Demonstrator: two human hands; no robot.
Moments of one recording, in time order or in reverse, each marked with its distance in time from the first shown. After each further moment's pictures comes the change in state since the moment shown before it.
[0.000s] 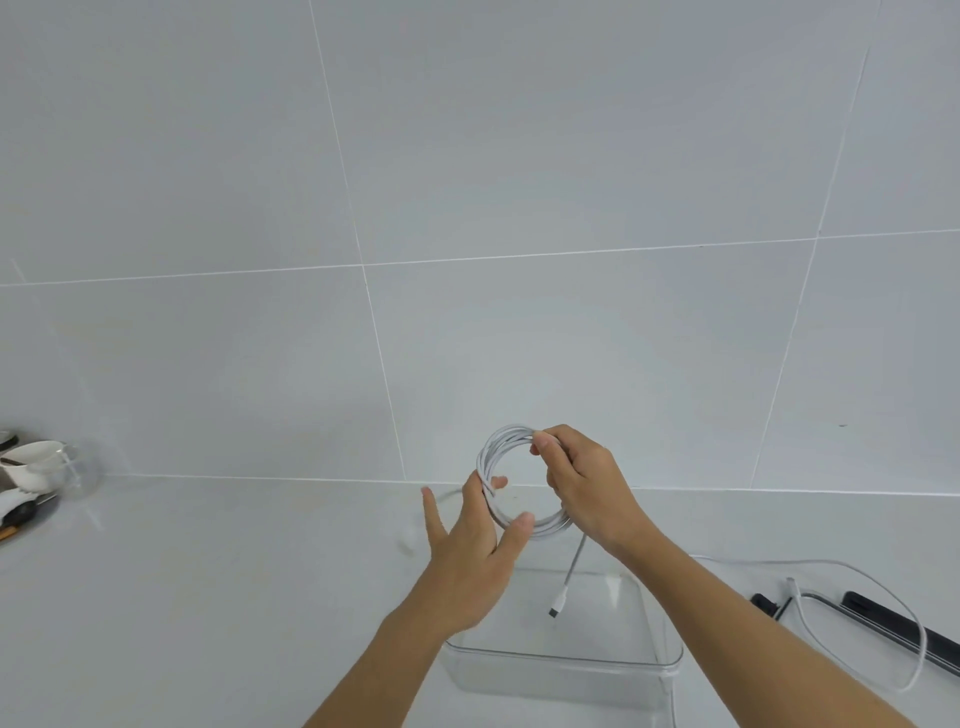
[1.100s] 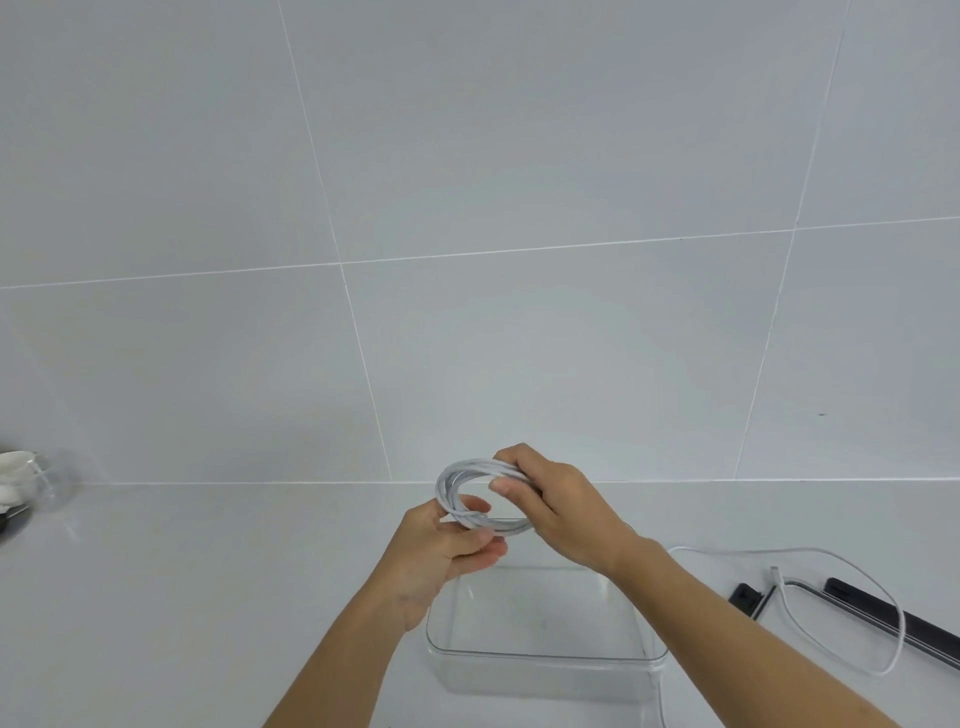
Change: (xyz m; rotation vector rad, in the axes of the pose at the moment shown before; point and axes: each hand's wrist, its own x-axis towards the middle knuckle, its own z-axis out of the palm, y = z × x) left_hand 0.009 -0.008 -0.019 -0.850 -0.051 -0.416; right_hand -0.010 0.010 0.001 -0.235 -0.238 -0.337
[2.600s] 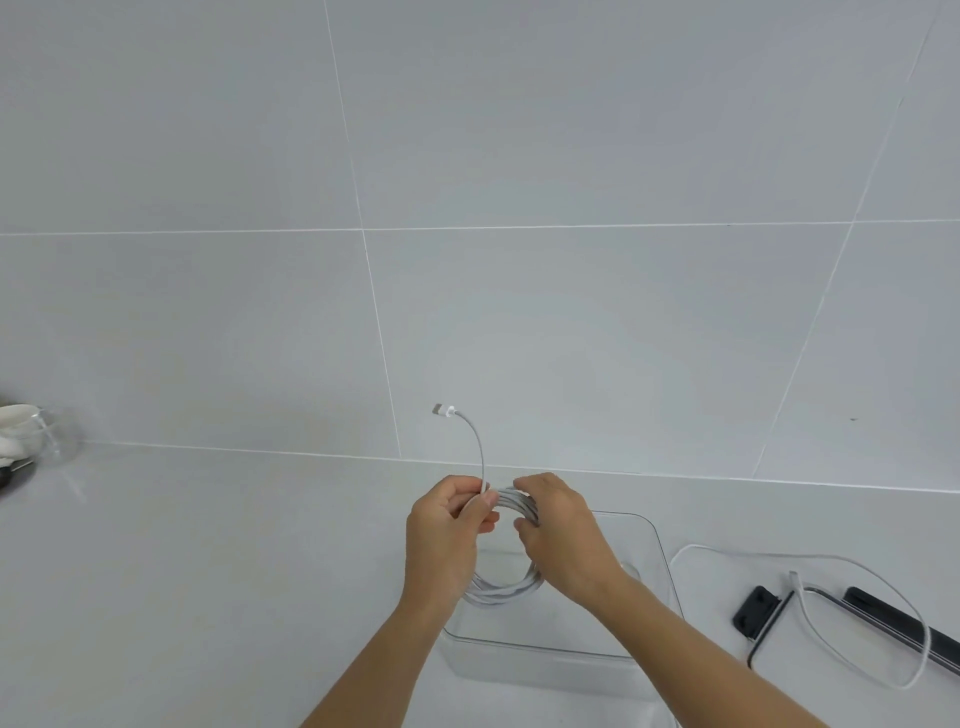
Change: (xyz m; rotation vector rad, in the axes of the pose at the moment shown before) left_hand 0.021 -0.029 0.003 0.112 0.367 0.325; right_hand -0.003 0.006 0.047 -0.249 -0.028 0.399
